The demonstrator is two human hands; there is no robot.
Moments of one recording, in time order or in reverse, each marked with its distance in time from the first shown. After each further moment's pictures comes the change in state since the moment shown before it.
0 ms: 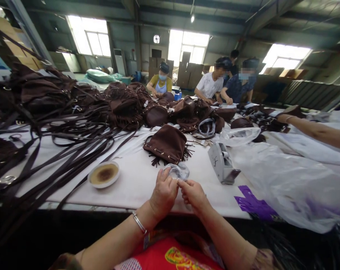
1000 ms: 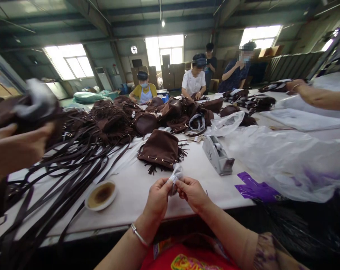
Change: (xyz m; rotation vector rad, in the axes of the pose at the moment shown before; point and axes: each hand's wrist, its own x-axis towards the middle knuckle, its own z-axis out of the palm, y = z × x) left_hand 0.024 0.010 -0.010 -1.472 -0.055 -0.988; right_hand -0.001 -0.008 -0.001 0.382 -0.157 -0.168
